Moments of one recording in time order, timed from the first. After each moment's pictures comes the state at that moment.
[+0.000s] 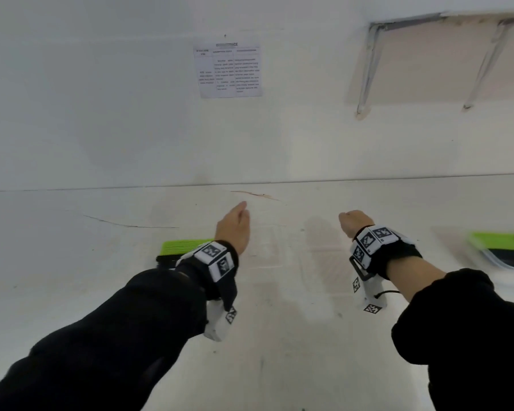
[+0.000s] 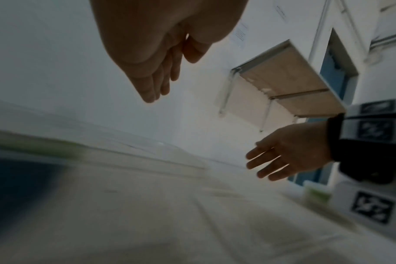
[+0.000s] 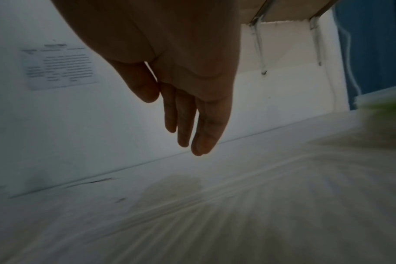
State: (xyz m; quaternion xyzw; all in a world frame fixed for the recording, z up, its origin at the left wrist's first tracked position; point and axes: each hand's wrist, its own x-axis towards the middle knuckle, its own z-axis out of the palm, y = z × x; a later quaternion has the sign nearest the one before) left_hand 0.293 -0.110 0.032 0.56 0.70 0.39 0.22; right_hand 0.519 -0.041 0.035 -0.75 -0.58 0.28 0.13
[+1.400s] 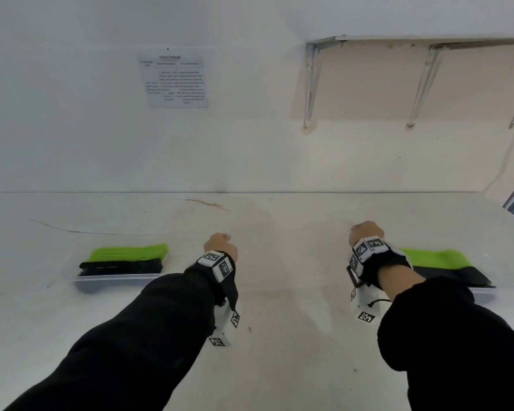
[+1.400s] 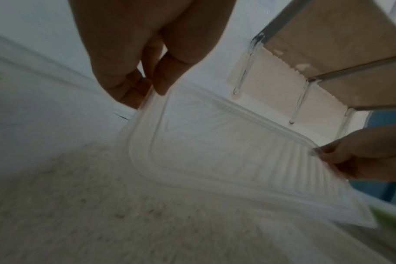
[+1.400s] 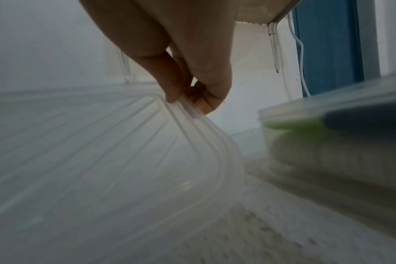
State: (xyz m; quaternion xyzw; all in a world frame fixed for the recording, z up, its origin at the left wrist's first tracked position) left_hand 0.428 -0.069 0.009 0.43 0.82 0.28 0.25; right_hand 0.680 -0.016 0.032 -0.78 -0.59 0.16 0.12
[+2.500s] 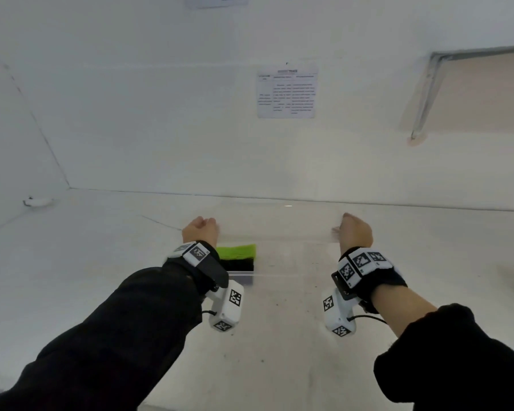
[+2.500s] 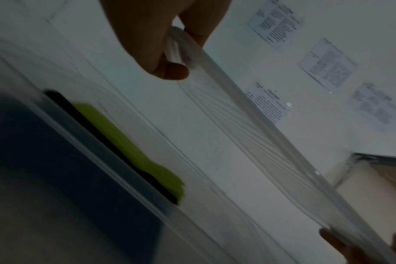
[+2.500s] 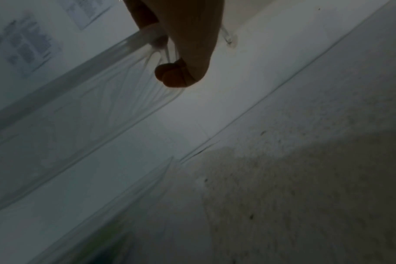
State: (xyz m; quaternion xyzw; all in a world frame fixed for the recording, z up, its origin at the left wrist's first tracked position) left_hand 0.162 -0.132 0.039 0.20 0.71 0.63 0.26; right_hand 0.404 -0.056 0.039 -0.62 -0.39 0.43 0.53
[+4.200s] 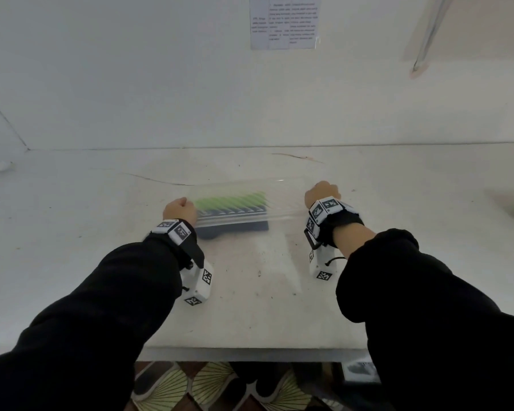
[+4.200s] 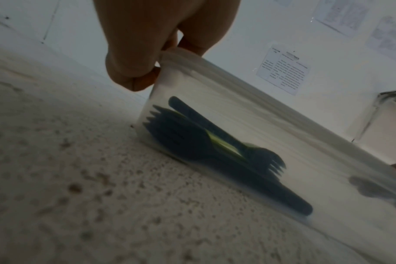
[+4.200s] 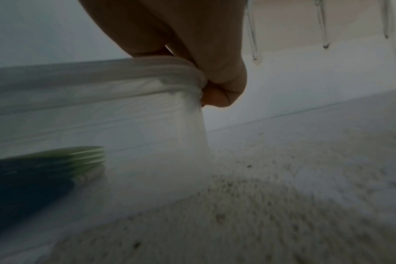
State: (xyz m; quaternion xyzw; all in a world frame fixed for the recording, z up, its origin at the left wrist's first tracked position) left_hand 0.071 -0.153 -0.034 0.34 0.81 0.43 0.23; right_hand 0.323 -0.093 0.005 -0.74 -0.62 0.23 0.12
